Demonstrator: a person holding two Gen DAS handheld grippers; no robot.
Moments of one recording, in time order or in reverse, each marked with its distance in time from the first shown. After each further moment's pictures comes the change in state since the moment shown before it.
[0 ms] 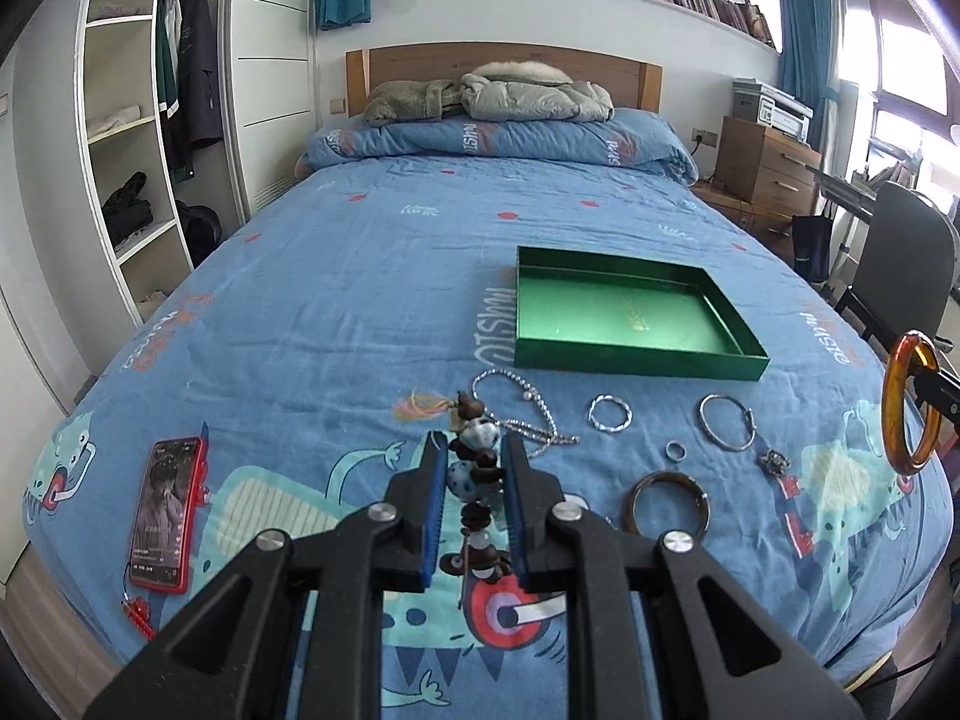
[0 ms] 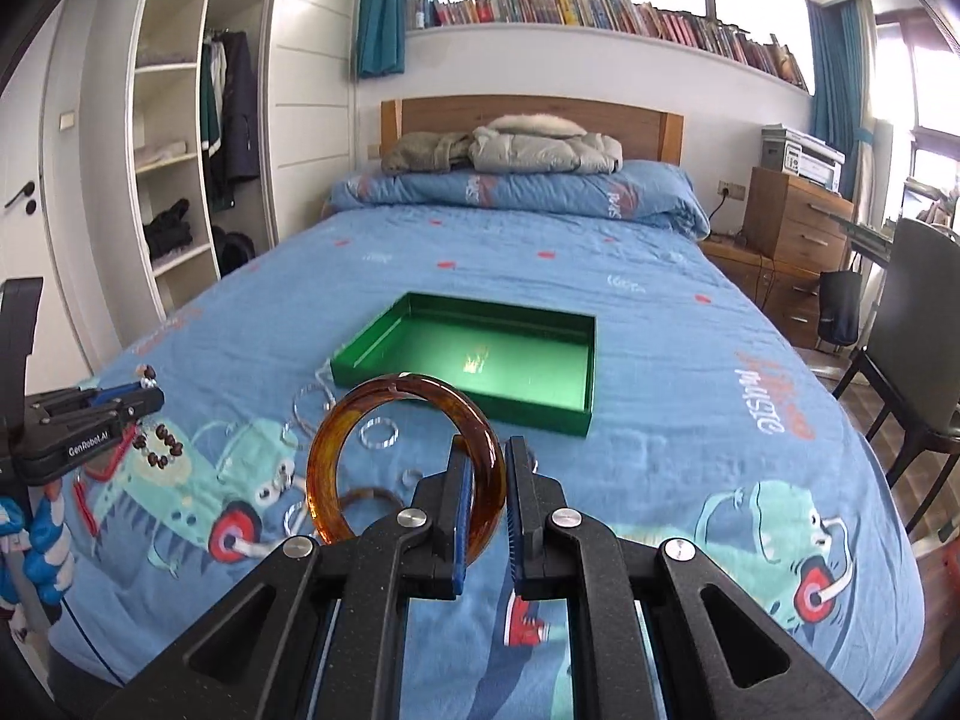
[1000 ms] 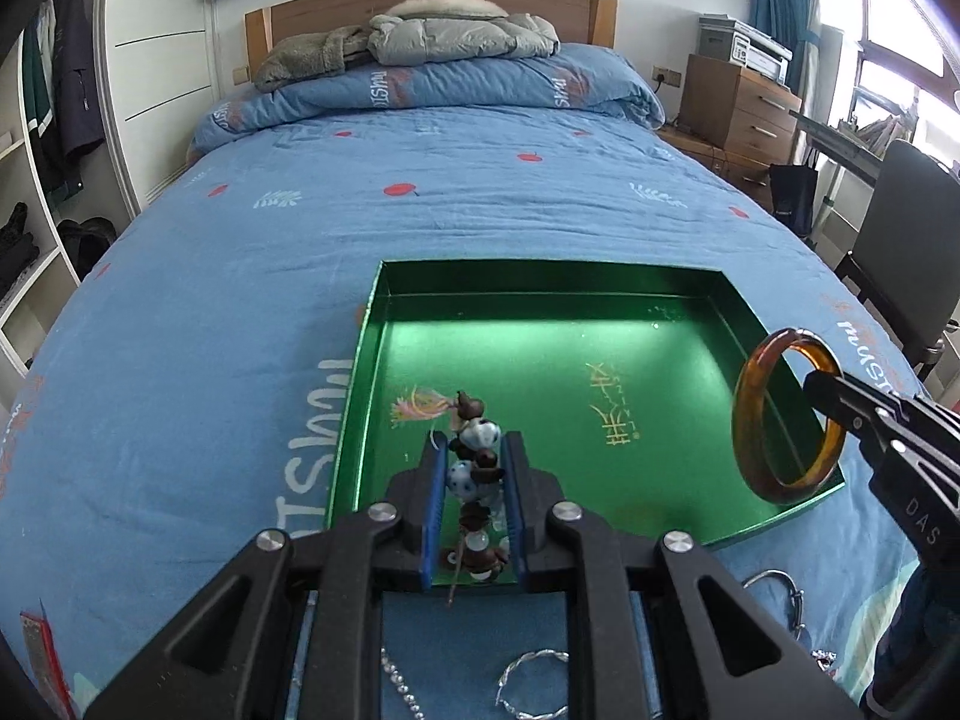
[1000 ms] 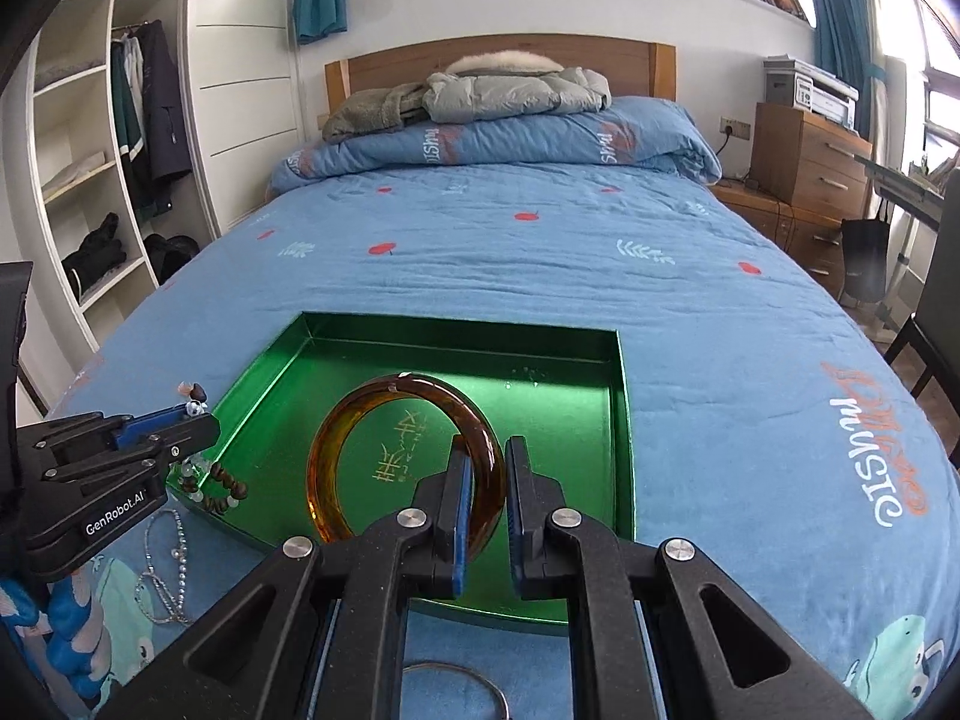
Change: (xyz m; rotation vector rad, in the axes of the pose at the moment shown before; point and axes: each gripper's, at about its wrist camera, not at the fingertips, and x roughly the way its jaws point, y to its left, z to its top) left arm 0.236 -0.098 0.098 0.093 0.143 -0.104; right arm 0.247 -0.044 0.064 0.099 0.124 -0.016
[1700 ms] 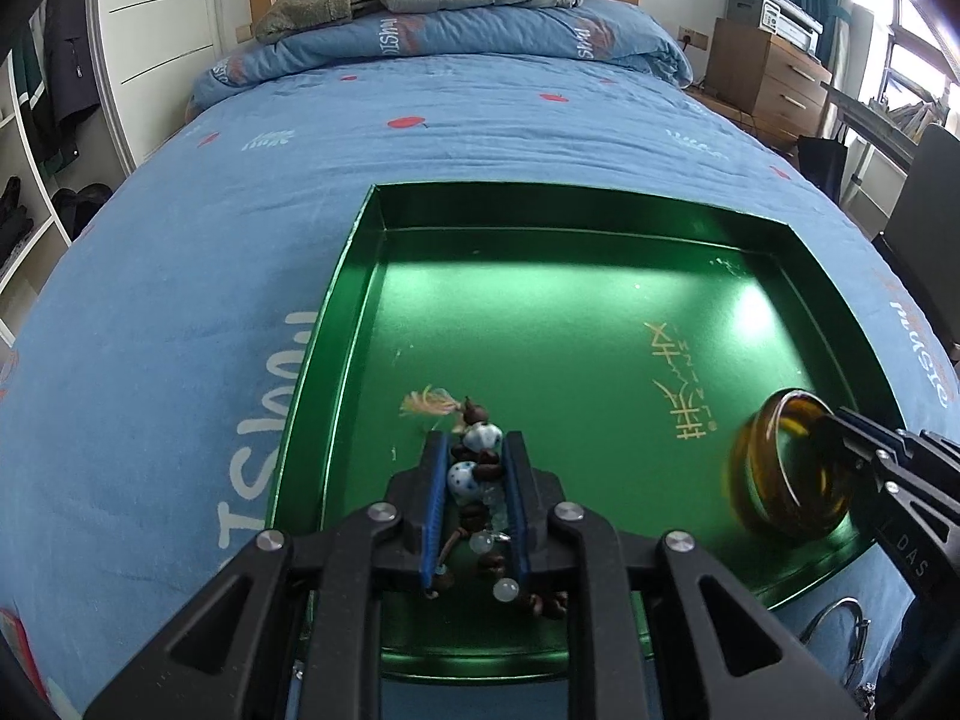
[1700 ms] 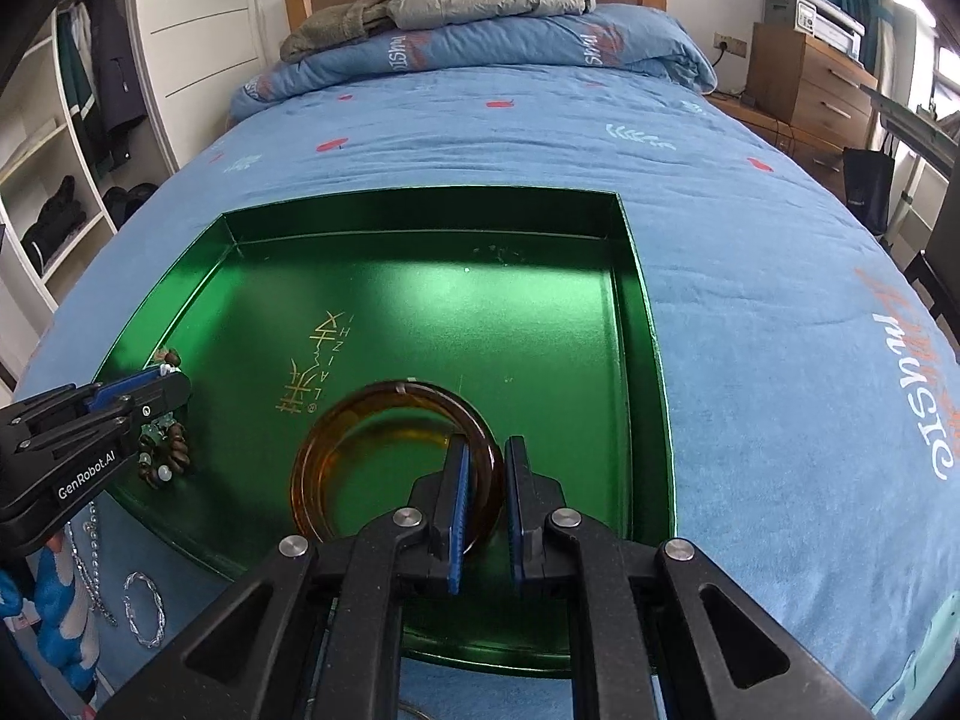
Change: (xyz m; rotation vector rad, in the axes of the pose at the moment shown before) left arm 0.062 0.004 -0.007 -0.020 0.099 0.034; right arm 0.071 -0.015 -0.025 0.028 0.210 -0.040
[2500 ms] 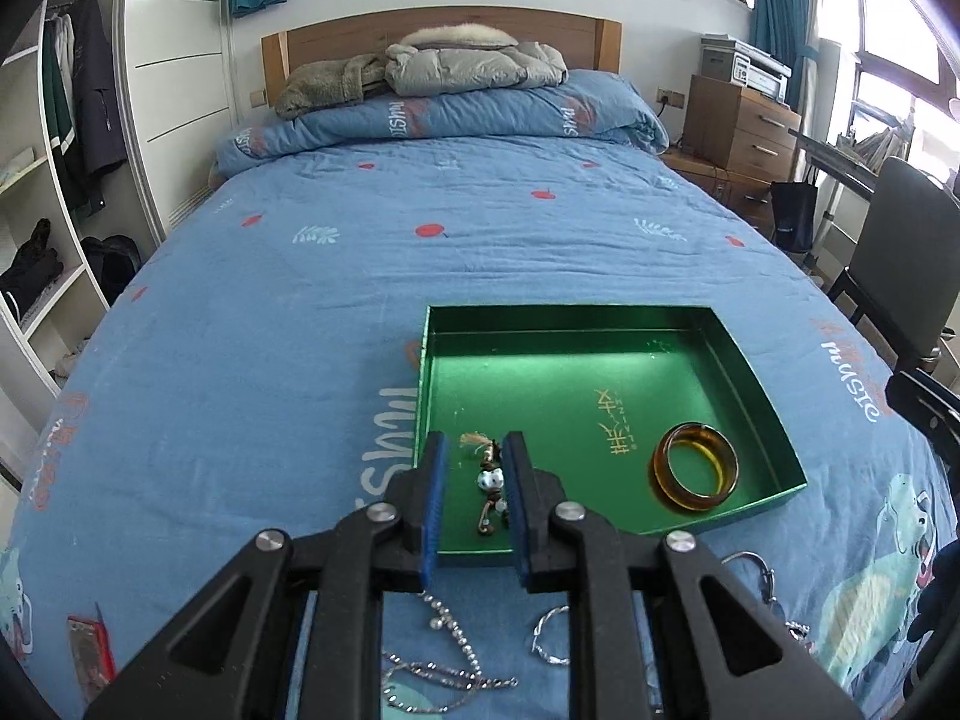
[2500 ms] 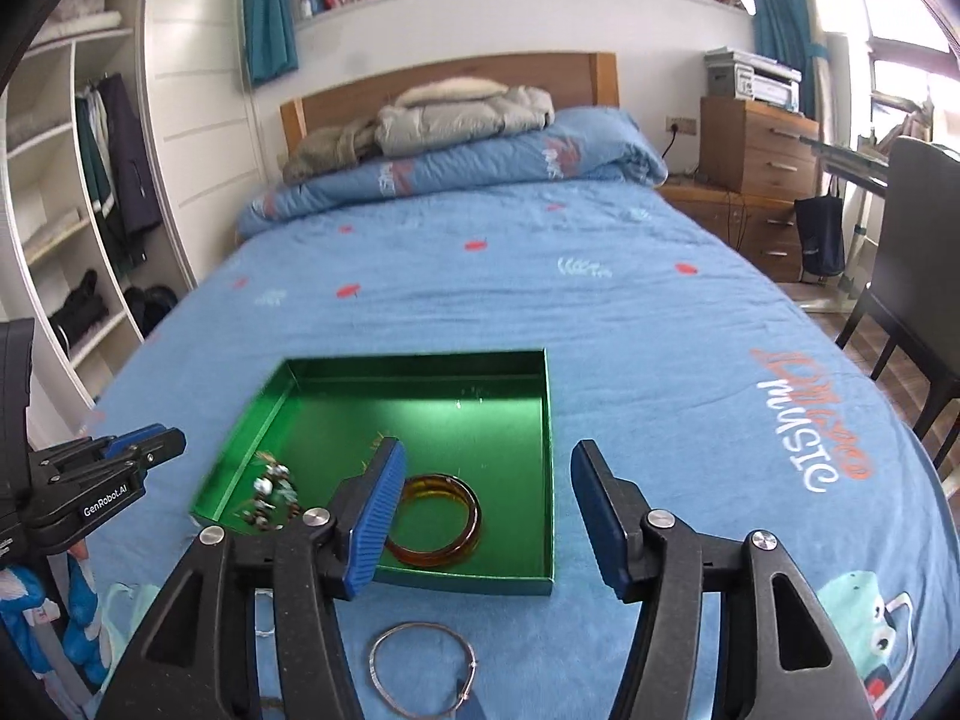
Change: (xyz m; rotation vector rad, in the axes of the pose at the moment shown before) left arm -0.145 0.024 0.005 0.025 -0.158 -0.005; right arm -0.160 -0.016 0.003 0.093 -0.272 0.004
